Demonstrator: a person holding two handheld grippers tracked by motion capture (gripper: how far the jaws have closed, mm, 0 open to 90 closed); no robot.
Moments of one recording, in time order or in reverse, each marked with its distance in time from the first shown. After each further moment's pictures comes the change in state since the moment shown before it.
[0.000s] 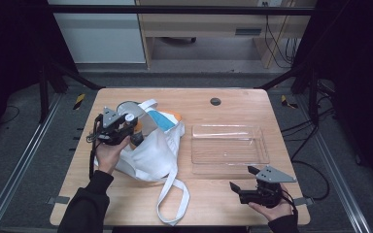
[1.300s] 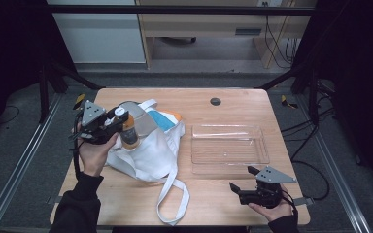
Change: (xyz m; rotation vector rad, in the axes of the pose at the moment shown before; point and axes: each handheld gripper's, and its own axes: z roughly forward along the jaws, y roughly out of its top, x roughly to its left) left arm -0.002 0.040 -0.057 -0.069 -0.027 -0.007; right arm 0.001 0.000 -0.001 0.000 0.004 -0.013
